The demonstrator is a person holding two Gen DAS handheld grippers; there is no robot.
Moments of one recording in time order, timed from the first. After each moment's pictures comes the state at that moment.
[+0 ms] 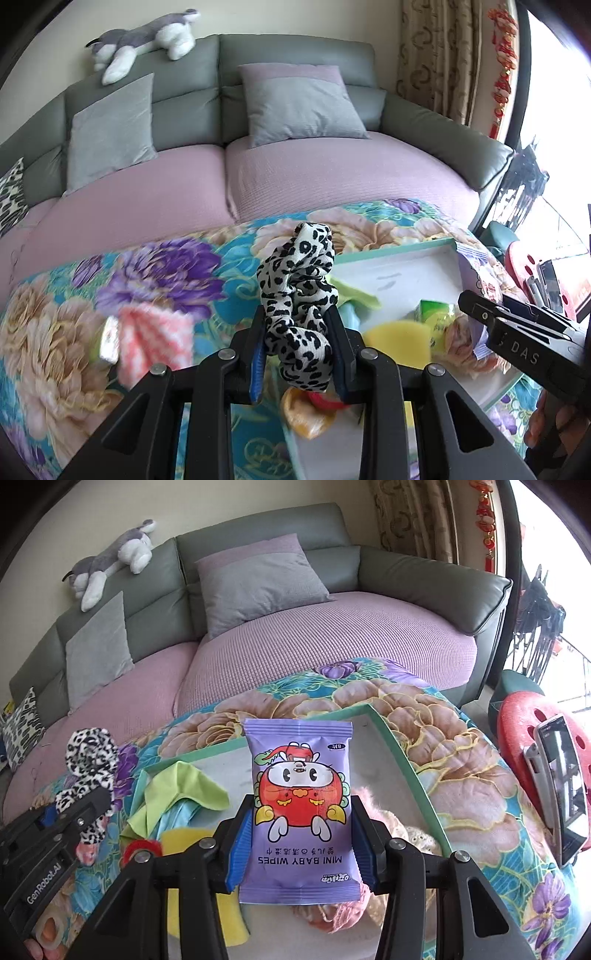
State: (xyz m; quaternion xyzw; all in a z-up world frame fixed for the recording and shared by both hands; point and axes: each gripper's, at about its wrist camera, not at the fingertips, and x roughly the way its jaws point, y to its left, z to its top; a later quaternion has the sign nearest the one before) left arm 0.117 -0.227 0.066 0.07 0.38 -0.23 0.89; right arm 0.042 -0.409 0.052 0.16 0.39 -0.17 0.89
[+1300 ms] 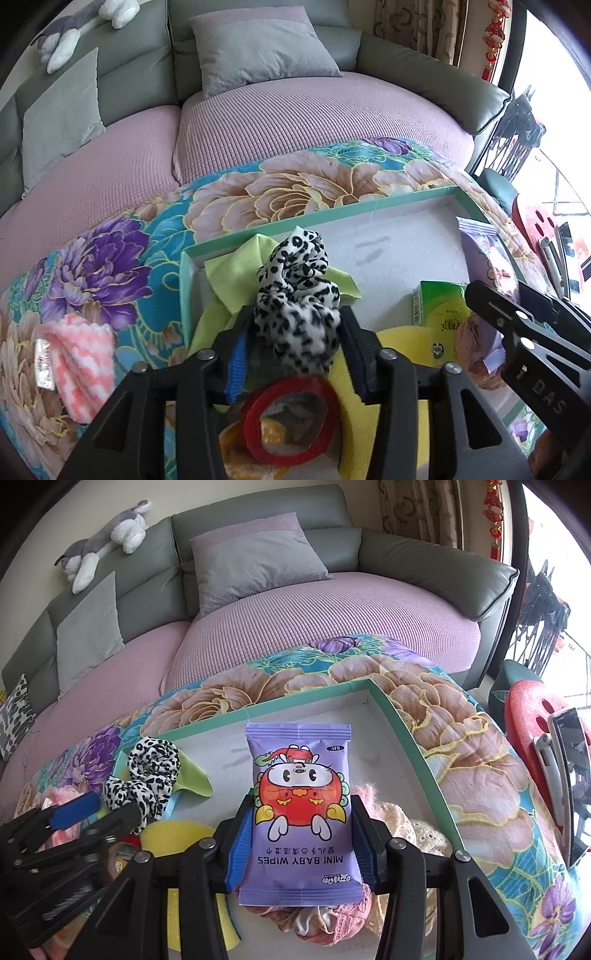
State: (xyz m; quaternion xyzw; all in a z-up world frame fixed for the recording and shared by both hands) left arm 0.154 -0.290 0.016 0.12 0.46 -0.25 0.84; right arm 0.059 -0.417 0.025 0.15 0.42 -0.17 0.88
